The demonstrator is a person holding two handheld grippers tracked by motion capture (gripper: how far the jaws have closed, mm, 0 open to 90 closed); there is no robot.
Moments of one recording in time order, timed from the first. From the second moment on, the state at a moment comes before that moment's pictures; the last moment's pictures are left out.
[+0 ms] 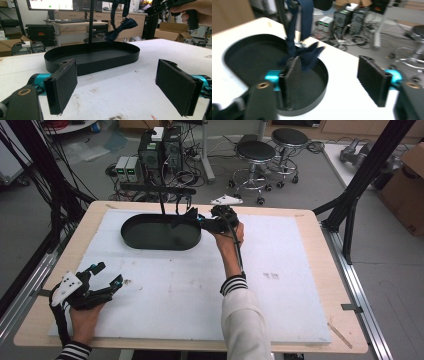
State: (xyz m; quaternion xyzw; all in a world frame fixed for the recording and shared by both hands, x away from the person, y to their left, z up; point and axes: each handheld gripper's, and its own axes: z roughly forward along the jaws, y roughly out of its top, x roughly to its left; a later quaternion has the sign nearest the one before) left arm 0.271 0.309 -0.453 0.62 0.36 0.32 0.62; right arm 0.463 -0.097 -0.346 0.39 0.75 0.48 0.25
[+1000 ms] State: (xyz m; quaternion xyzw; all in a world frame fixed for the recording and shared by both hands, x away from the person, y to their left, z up) left arm 0.270 0.308 -0.453 0.63 0.35 0.33 0.62; right arm 0.305 -0.230 -0.357 0.31 0.70 0.56 0.32
